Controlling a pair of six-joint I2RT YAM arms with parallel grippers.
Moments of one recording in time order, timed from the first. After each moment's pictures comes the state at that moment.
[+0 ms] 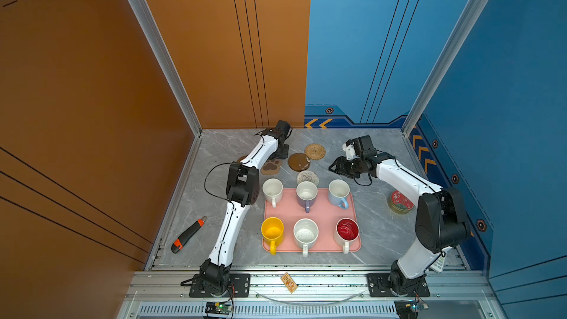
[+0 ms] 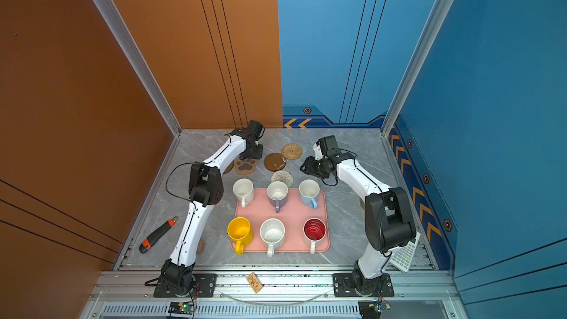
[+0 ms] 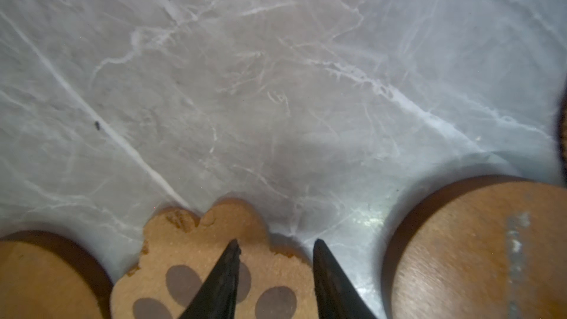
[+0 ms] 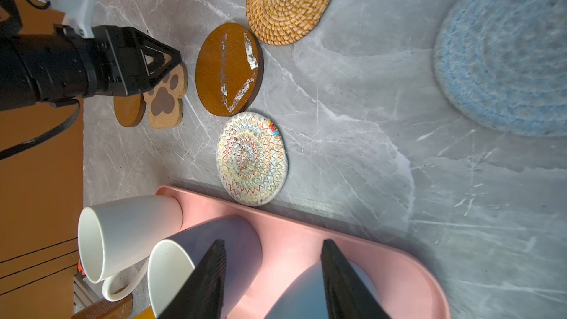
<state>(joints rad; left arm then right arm) -0.35 2.59 2.45 -1.02 -0.18 -0.25 0.28 1.70 1.25 -0.50 -0.35 0.48</state>
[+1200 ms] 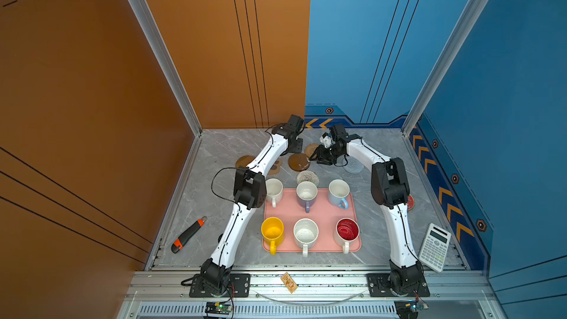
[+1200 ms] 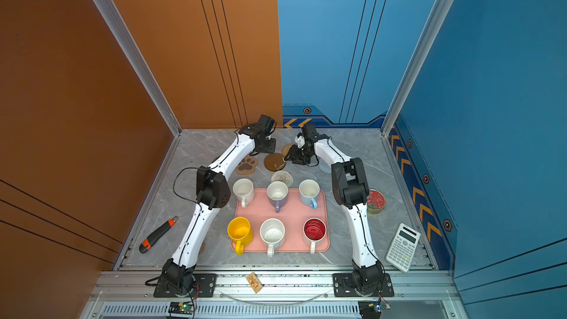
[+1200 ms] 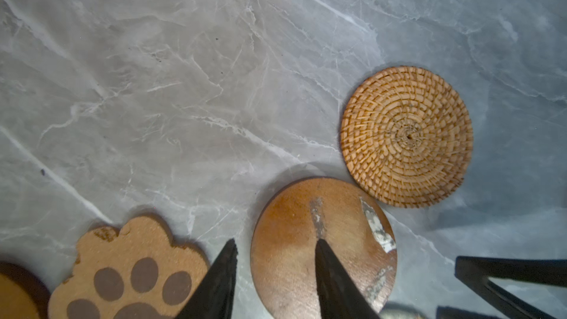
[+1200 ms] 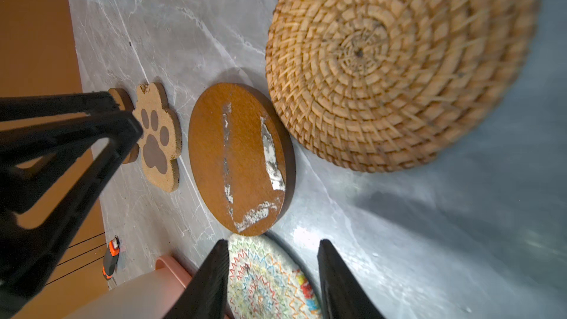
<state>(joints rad) -0.44 2.64 2.63 -1.02 -0.11 -0.29 0.30 2.40 2.01 -0.69 -0.54 0.45</state>
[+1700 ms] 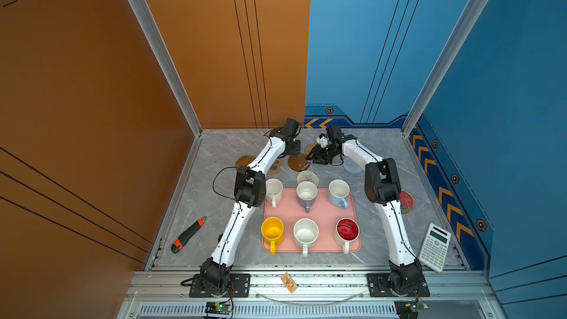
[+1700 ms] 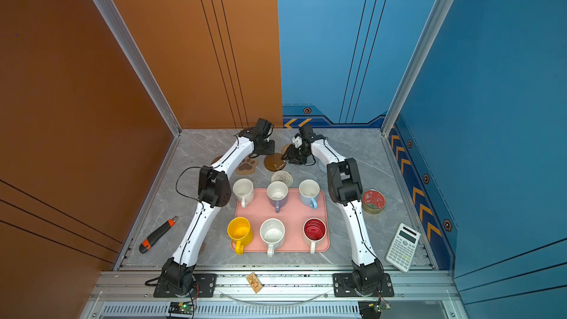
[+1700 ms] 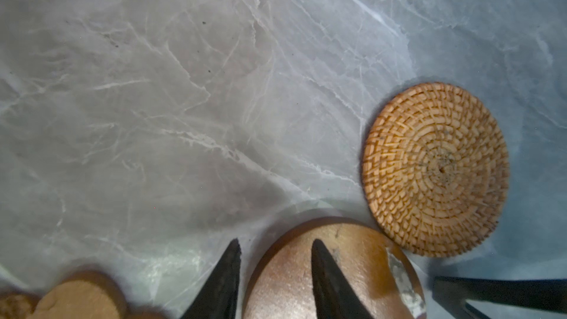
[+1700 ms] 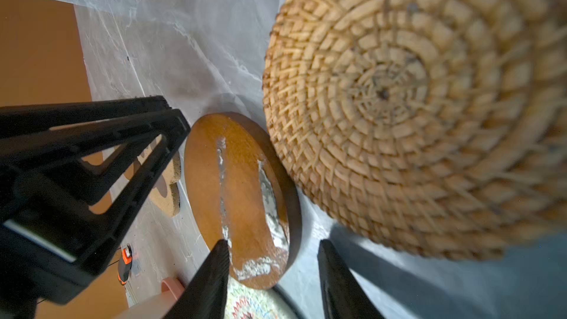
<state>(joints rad) -0.41 2.71 2.63 -0.94 -0.01 -0.35 0.31 2.53 2.15 -0.70 -0.59 0.49</state>
